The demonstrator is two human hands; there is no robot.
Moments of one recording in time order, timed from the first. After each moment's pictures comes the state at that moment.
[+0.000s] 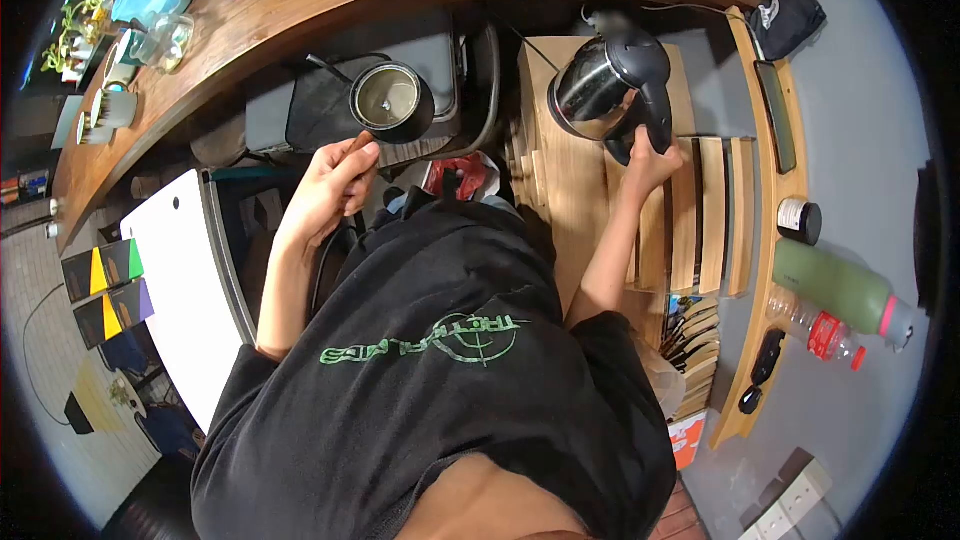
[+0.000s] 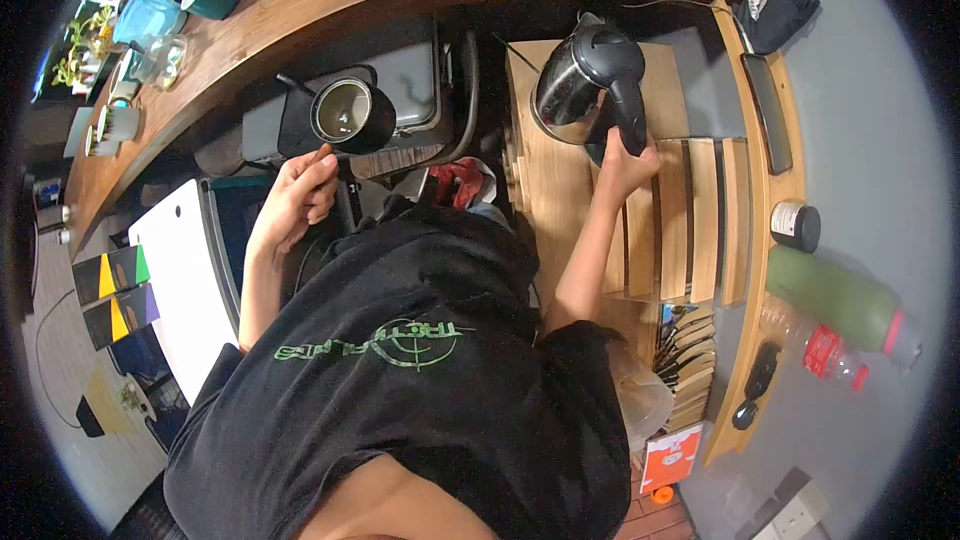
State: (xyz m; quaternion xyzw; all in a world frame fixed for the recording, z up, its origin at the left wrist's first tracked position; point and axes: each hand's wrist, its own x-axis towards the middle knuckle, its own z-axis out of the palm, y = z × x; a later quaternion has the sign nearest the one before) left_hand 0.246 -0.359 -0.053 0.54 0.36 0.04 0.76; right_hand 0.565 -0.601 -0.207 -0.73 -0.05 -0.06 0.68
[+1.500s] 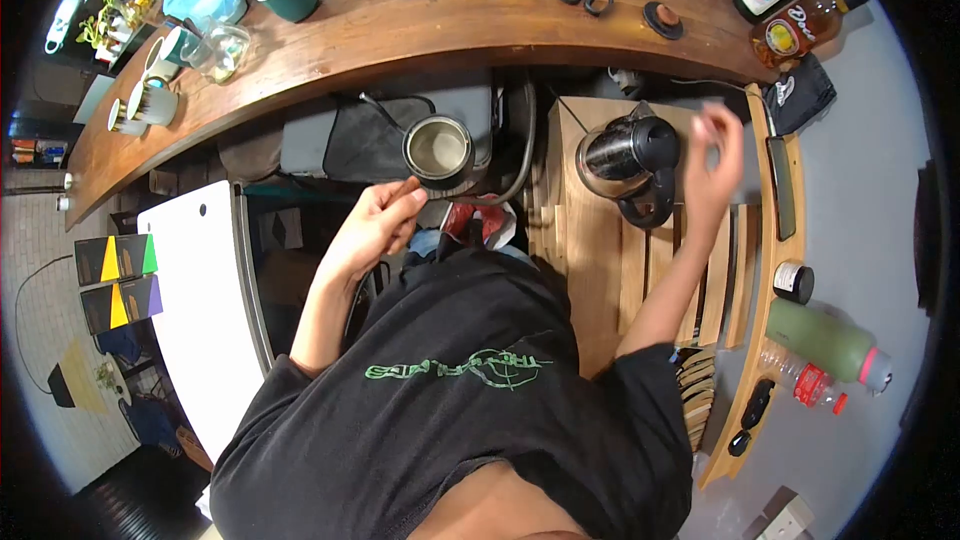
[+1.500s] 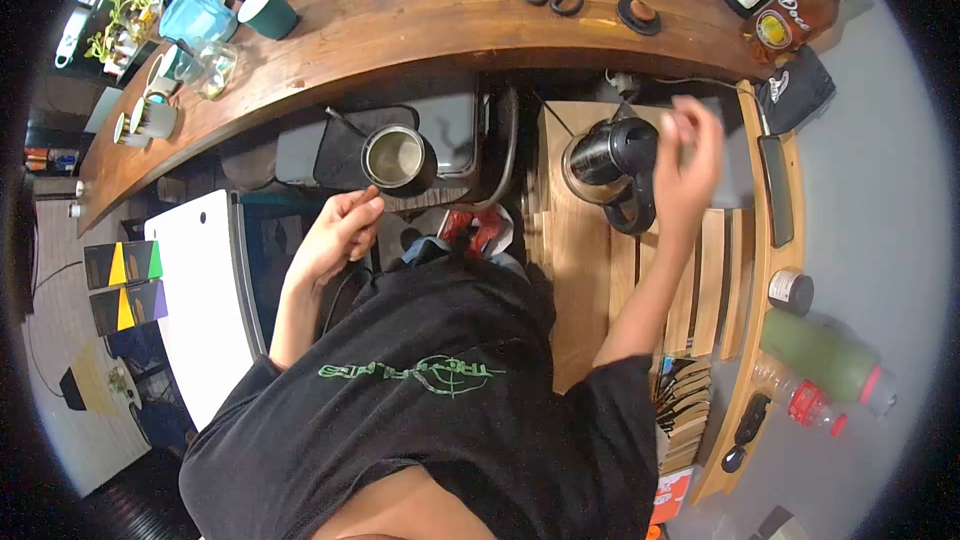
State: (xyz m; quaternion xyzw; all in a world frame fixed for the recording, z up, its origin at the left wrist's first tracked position) left_hand 0.245 -0.349 -0.038 0.54 0.39 0.04 0.74; right_hand 0.599 -0.553 -0.055 -0.76 -0.38 -0.13 0.50
